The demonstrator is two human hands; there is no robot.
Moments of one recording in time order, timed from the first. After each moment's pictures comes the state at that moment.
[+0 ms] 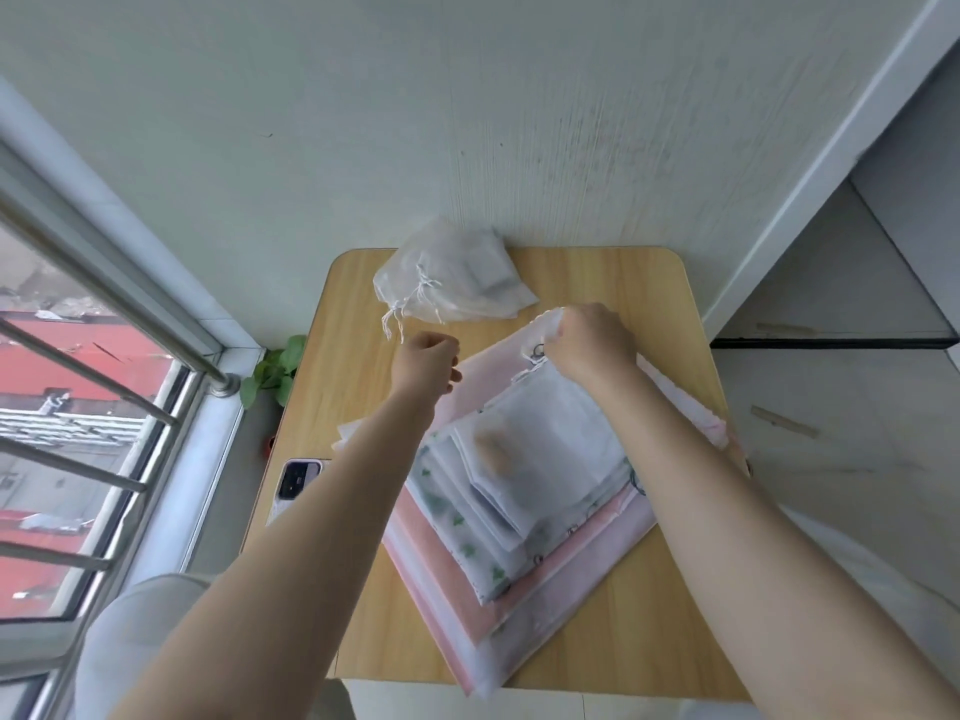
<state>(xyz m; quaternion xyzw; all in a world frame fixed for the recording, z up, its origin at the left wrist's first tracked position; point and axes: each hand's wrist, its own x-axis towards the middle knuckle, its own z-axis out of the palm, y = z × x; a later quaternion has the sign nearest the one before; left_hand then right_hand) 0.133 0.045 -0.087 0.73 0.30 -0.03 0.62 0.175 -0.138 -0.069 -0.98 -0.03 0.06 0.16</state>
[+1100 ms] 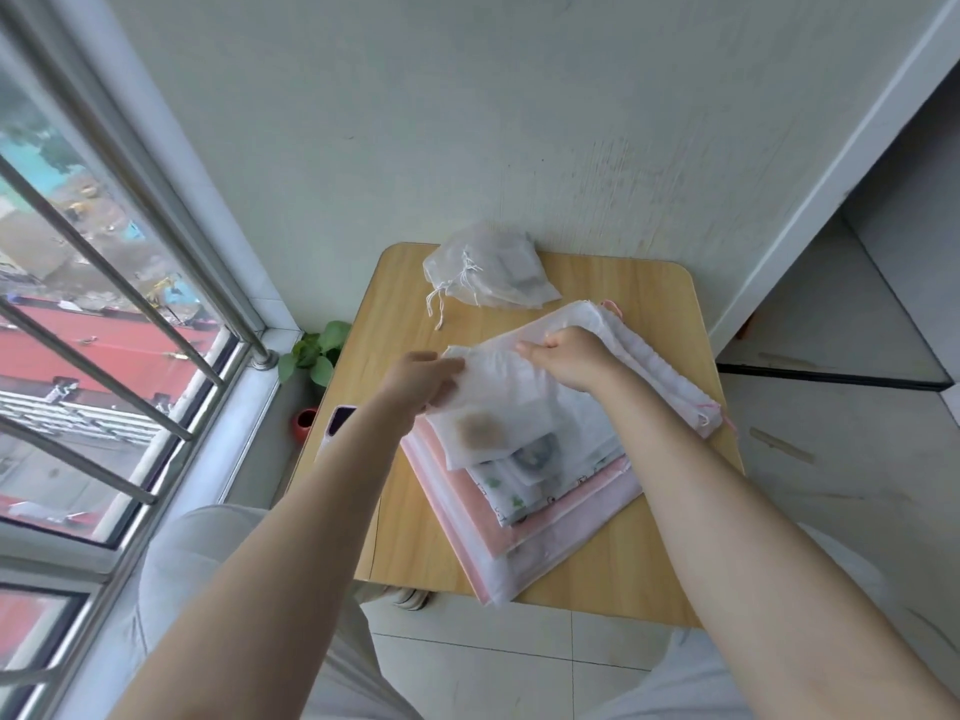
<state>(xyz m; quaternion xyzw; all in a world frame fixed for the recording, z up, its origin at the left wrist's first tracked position) 0.038 0.085 -0.068 0.73 0.27 -0.09 0.63 0.098 -0.118 -0.039 -0.91 -0.05 0.23 0.34</state>
